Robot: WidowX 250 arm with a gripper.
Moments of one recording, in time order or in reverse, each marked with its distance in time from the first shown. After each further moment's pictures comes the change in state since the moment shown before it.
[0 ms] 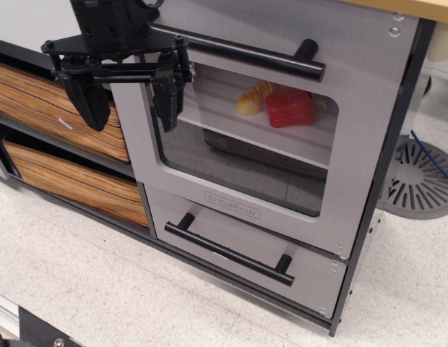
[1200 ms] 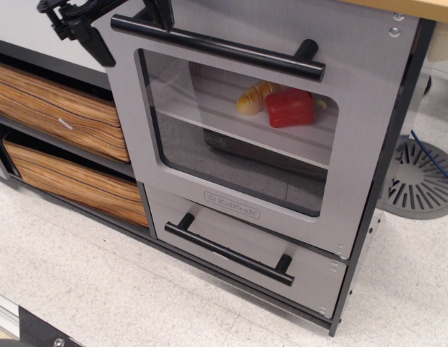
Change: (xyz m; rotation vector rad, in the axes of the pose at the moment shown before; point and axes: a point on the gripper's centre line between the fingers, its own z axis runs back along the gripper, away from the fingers) arm 0.075 0.016 0.020 -0.175 -0.142 0.701
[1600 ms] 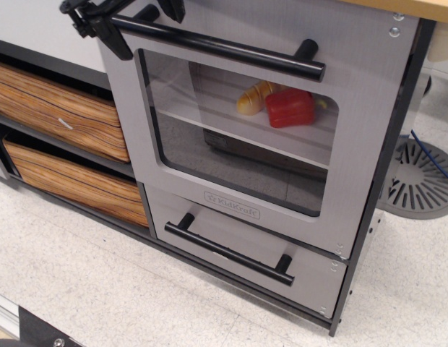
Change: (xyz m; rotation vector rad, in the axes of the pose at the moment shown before) arm 0.012 -0.013 -0.011 -0.047 -0.052 0.057
